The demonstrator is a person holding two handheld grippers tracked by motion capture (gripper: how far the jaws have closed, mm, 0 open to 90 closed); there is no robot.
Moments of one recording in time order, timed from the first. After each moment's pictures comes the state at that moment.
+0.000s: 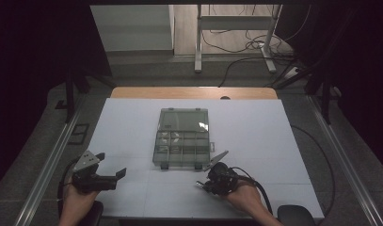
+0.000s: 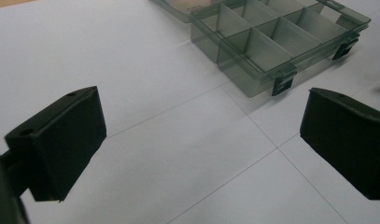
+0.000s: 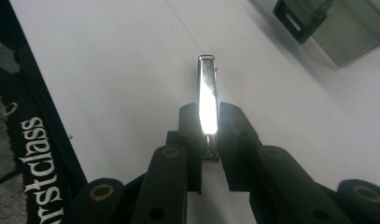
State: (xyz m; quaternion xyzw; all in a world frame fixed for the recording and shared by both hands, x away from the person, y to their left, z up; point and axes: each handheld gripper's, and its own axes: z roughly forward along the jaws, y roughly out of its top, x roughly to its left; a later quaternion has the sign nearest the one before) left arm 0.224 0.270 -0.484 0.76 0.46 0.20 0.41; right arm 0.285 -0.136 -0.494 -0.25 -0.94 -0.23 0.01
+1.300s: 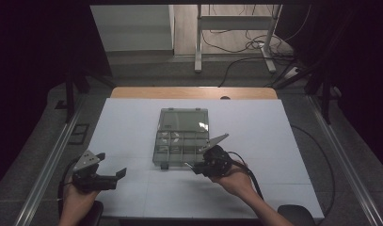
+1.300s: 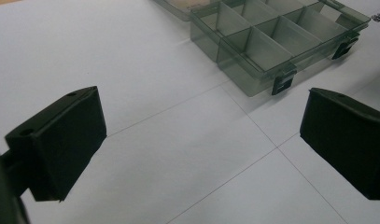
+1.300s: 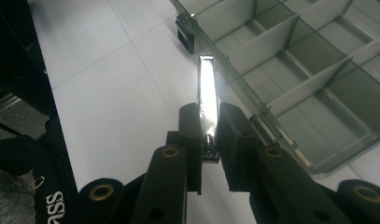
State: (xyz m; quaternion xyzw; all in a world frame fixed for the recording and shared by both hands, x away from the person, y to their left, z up) left arm 0.226 0.270 -0.484 0.76 0.46 0.20 0.41; right arm 0.316 -0.116 -0.462 -0.25 -0.91 -0.33 0.01
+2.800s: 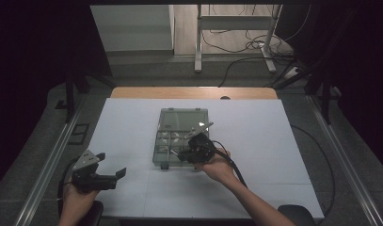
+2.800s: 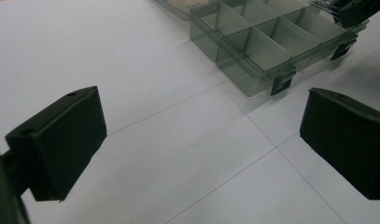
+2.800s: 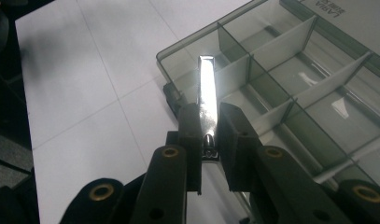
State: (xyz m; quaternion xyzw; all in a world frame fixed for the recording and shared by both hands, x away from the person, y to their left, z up) left arm 0.227 0.271 -0.485 0.76 0.47 0.19 0.42; right arm 0.352 -0.072 -0.466 -0.24 -0.90 -0.36 0.01
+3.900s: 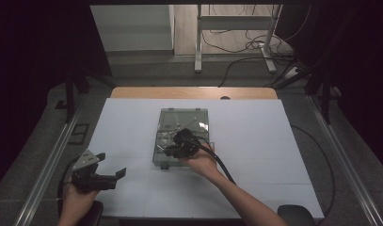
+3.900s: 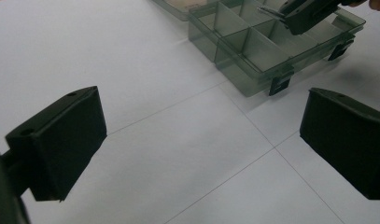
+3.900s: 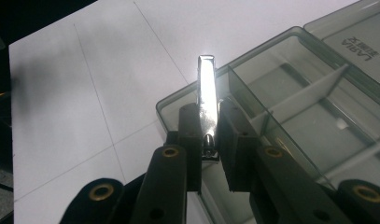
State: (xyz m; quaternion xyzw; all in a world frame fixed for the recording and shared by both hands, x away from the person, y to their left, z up) left arm 0.227 0.272 -0.485 0.76 0.46 0.19 0.42; right arm 0.369 -0.026 -0.477 -0.24 -0.90 -0.38 0.01
